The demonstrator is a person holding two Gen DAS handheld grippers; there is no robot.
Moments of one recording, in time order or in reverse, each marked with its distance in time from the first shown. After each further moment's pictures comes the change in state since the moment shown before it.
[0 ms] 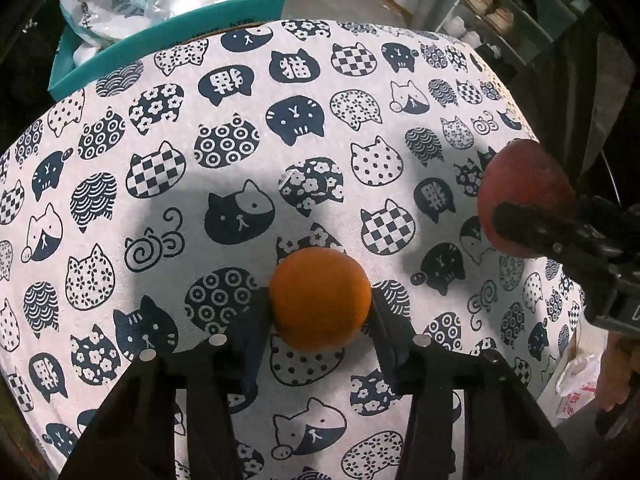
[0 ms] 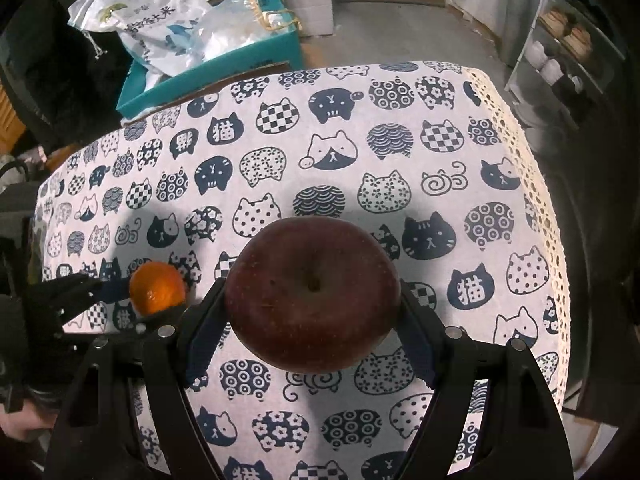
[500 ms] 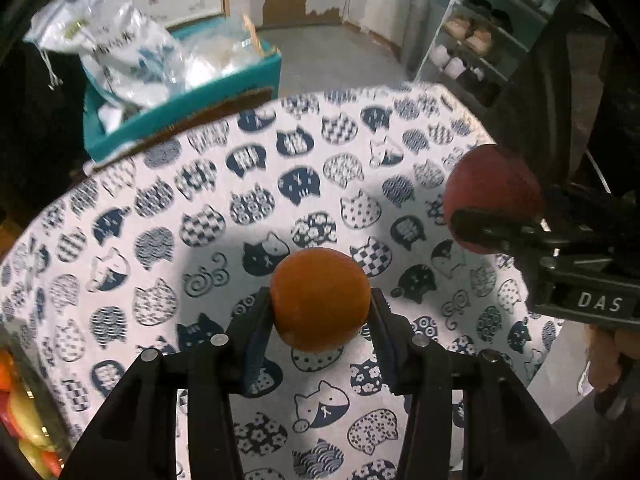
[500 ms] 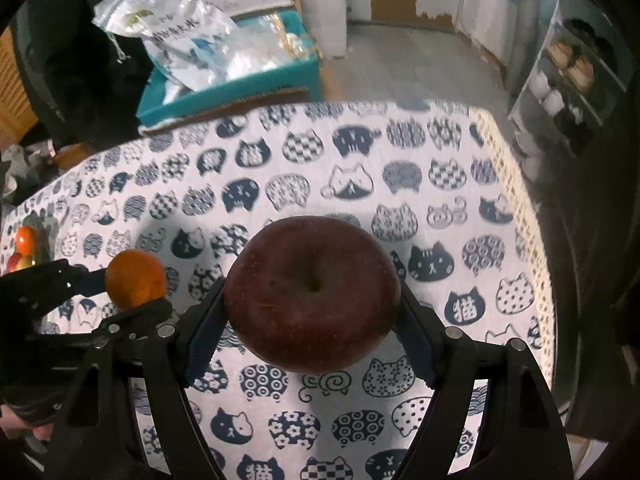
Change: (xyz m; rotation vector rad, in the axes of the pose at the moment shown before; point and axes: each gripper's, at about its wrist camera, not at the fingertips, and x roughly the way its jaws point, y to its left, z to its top) left arm -0.079 -0.007 -0.006 0.072 -0.160 0.055; right arm -0.038 0.024 0.008 -0.071 -0.093 -0.010
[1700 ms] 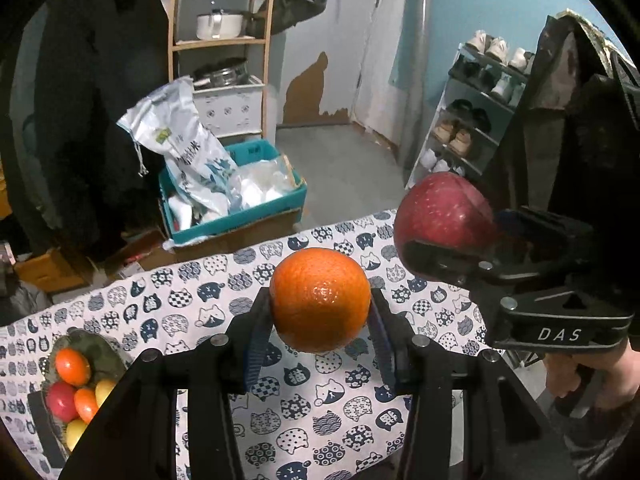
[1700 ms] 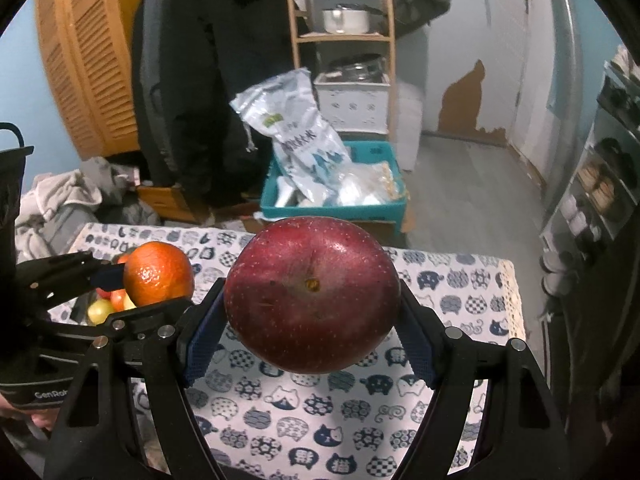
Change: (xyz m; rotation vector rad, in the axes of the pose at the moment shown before) left arm -0.194 0.015 -0.013 -0.043 -0.336 0.017; right arm -0.157 0.103 0.022 -0.201 -0.302 0.164
